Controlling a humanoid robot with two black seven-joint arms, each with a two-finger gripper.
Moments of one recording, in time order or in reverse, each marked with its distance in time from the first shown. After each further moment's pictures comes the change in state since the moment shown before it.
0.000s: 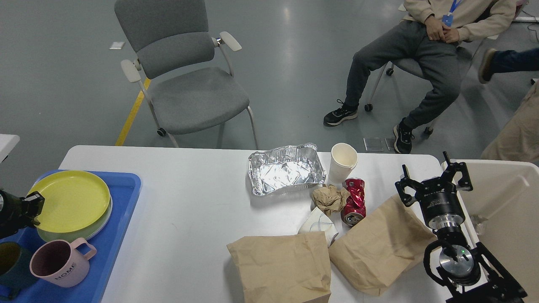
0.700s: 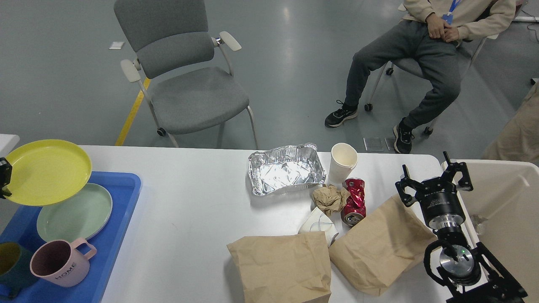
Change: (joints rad) left arm -0.170 0.124 0.136 -0.032 -0.018 -0.102 -0.047; right arm 0.000 -0.001 0.000 0.000 0.000 0.000 0.000
